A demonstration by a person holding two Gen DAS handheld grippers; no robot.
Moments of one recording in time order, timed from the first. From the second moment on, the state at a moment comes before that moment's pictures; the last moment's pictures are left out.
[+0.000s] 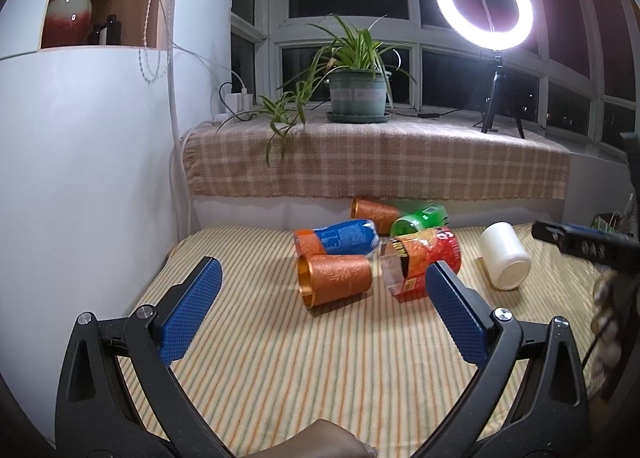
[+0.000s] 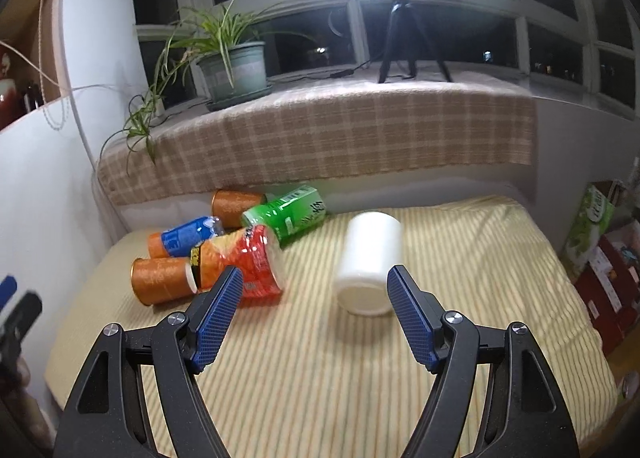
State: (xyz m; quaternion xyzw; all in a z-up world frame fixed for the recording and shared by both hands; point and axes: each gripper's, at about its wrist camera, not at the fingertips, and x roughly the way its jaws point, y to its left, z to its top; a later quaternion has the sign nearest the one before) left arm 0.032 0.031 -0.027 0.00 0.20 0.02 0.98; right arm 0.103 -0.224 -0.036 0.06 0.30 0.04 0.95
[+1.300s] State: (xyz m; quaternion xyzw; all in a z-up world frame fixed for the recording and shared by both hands) left arm 0.057 0.131 -0.073 -0.04 0.24 0.09 0.96; right arm 0.376 -0.204 -0.126 0.30 0.56 -0.05 0.77
